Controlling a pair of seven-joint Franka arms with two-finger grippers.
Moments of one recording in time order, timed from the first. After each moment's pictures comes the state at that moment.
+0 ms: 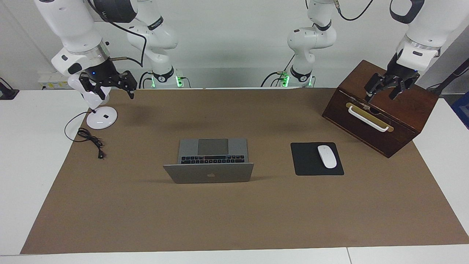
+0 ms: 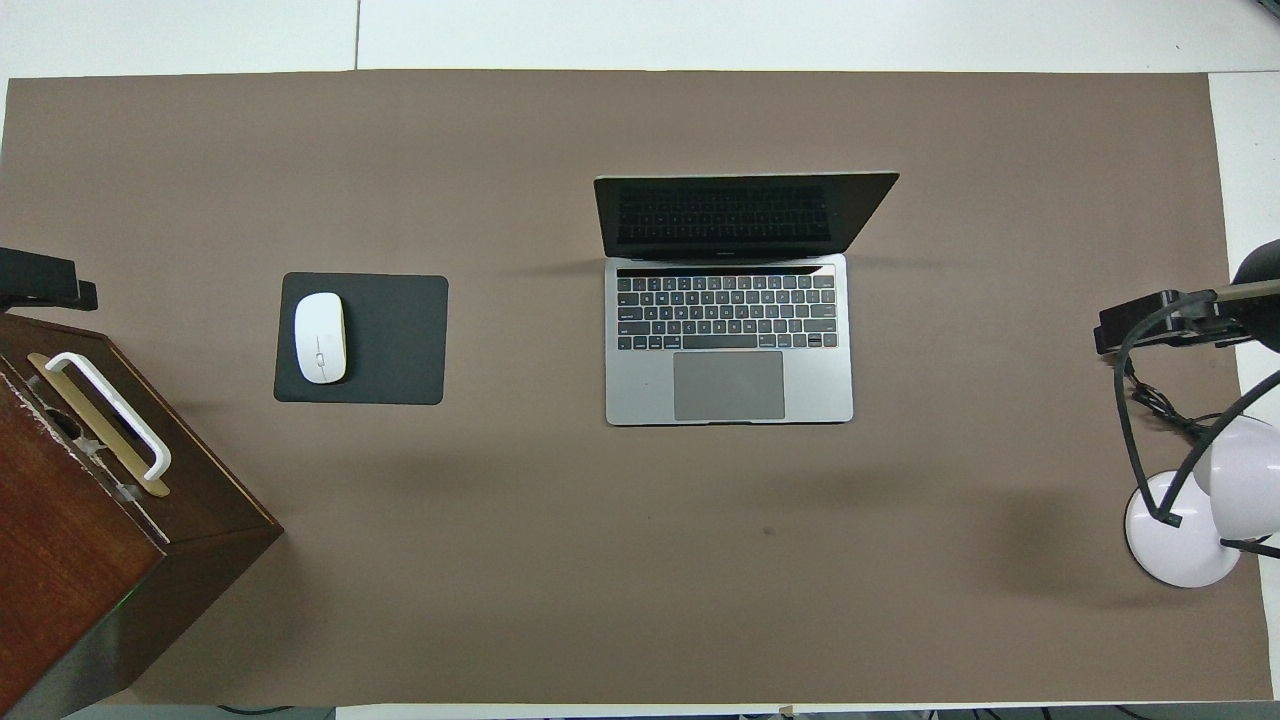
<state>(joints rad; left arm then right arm) 0.05 -0.06 -0.01 -1.64 -0.04 1.65 -0.03 -0.12 -0.07 0.12 -1.67 0.00 1.56 -0.02</state>
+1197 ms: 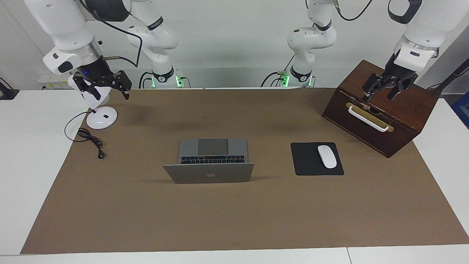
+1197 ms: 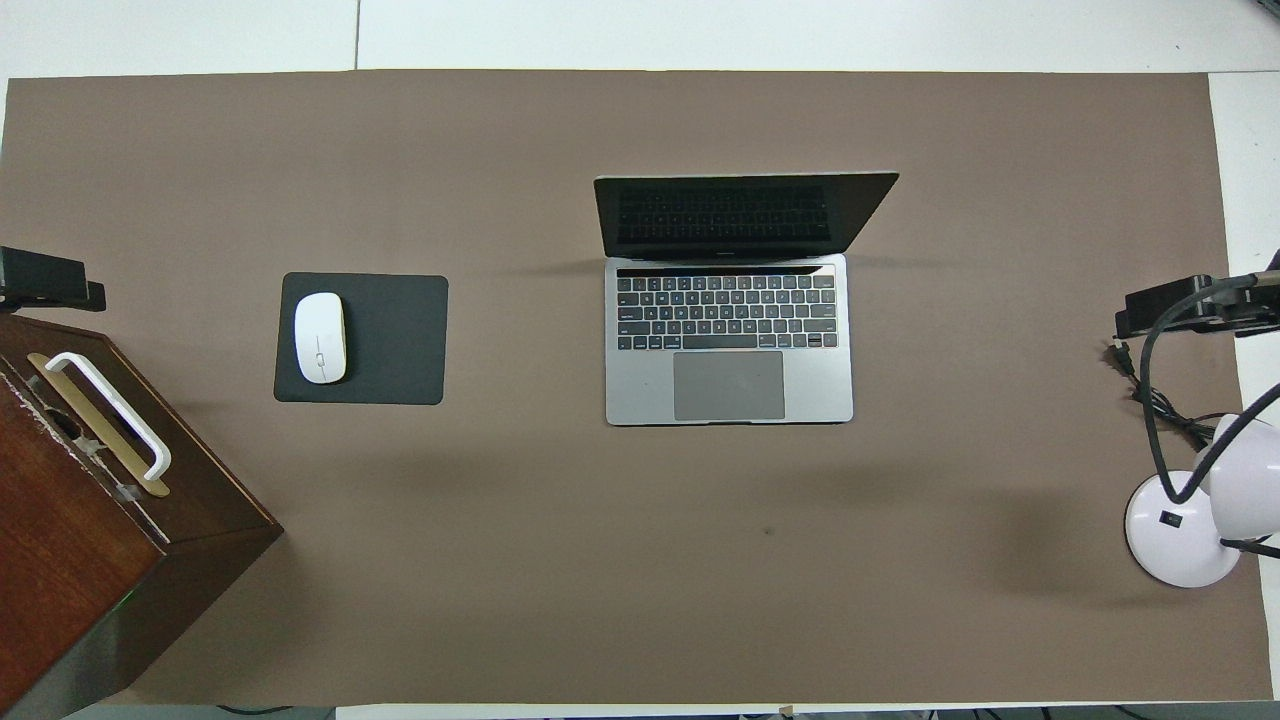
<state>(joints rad) 0.05 -0.06 -0.01 -1.64 -0.04 1.65 -0.03 -0.16 -0.07 0.12 -1.66 0.02 1.59 -0.02</state>
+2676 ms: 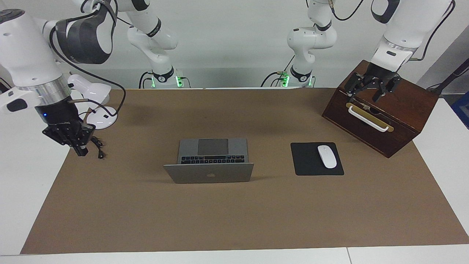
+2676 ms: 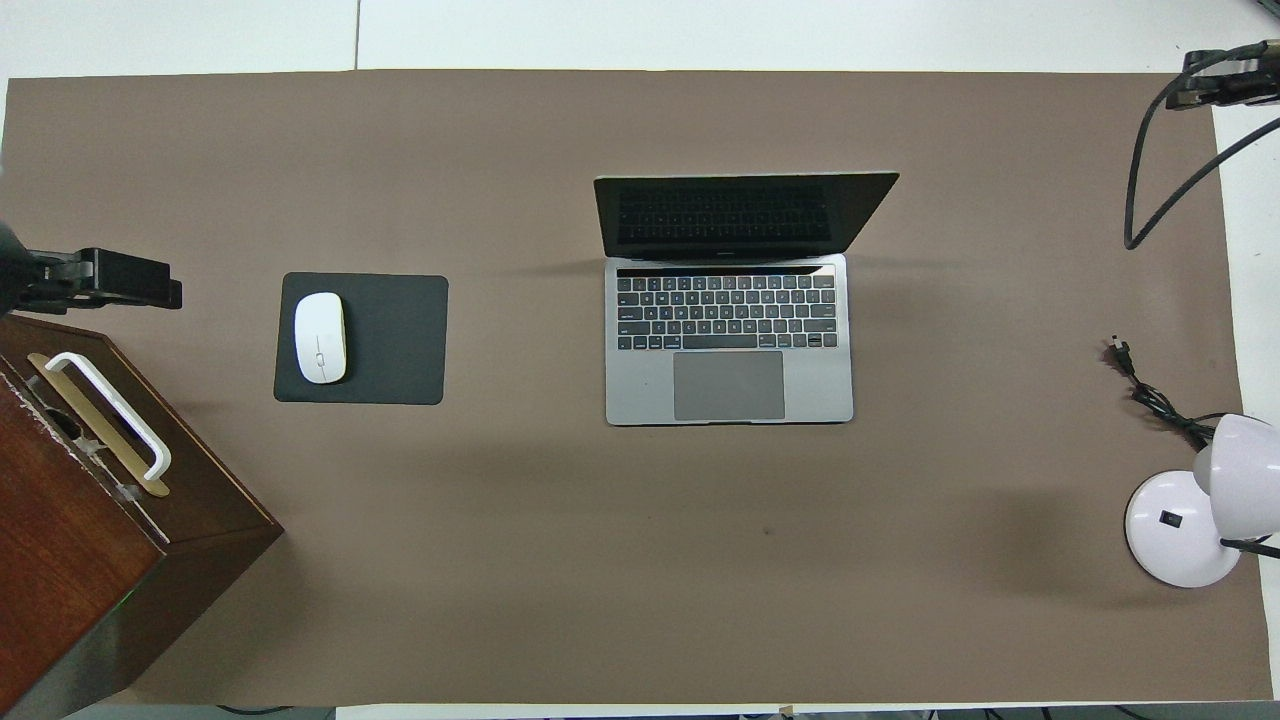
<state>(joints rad) -0.05 -0.06 -0.03 -1.64 -0.04 1.67 -0.03 -0.17 0.33 0.12 -1.30 0.01 1.94 -0.02</state>
